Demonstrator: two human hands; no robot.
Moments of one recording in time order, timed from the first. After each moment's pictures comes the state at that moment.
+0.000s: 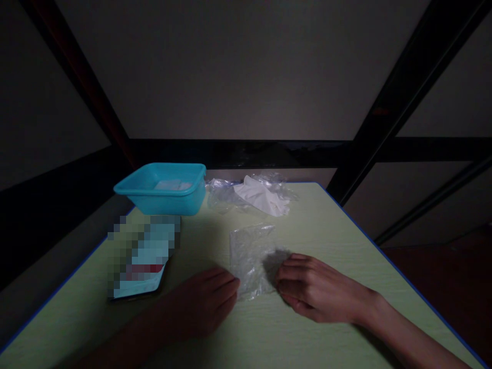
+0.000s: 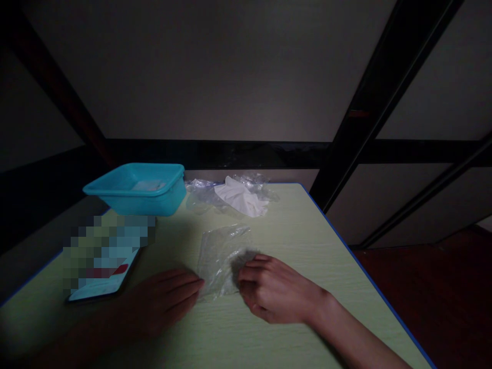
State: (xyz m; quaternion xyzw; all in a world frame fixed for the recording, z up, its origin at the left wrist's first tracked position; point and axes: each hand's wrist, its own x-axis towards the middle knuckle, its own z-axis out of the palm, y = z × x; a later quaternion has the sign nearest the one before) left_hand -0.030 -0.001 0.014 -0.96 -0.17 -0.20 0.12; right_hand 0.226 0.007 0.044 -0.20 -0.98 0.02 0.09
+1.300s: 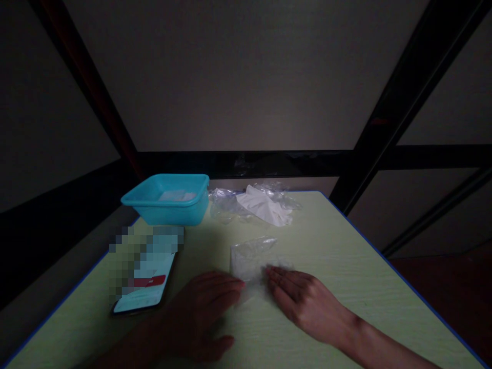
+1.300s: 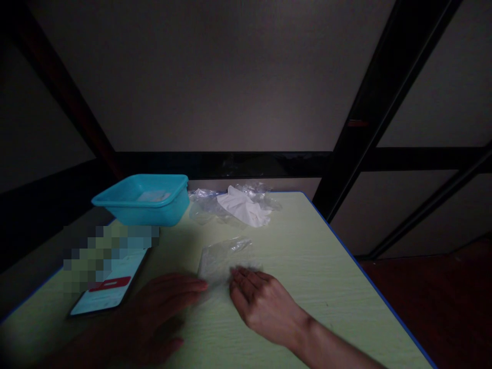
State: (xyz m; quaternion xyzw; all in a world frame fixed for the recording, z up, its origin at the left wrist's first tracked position) left_hand -0.038 0.004 0.022 -0.94 -0.20 -0.28 0.05; right_hand 0.208 0.003 0.010 -0.26 -0.92 -0.17 0.22
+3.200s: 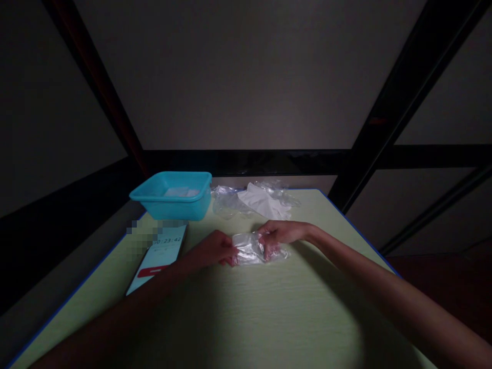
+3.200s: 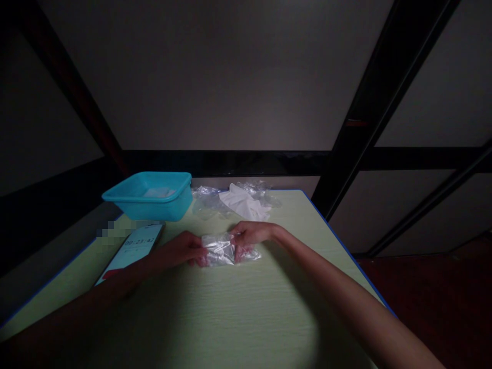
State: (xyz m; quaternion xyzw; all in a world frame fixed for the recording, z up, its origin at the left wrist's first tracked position) left_hand -0.014 0.067 0.042 -0.69 -0.53 -0.14 -0.48; right_hand 0.193 0.109 0.054 -0.36 -0.75 0.56 0.01
